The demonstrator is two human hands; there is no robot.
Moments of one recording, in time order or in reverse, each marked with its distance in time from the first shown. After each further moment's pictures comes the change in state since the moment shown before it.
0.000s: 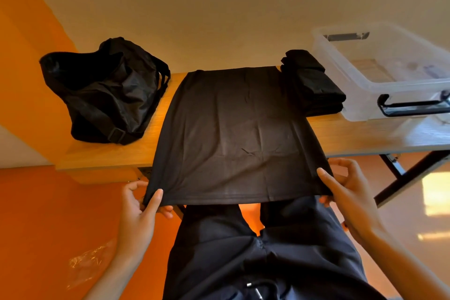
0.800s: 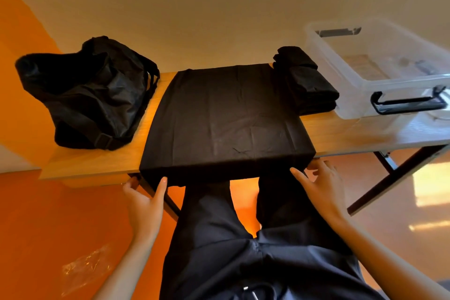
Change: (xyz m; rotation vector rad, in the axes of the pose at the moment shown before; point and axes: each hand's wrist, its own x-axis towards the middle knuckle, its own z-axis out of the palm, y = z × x) left_hand 0.046 -0.040 0.039 0.235 0.211 -0.077; right_hand 0.056 0.064 0.016 -0.679 0.118 -0.219
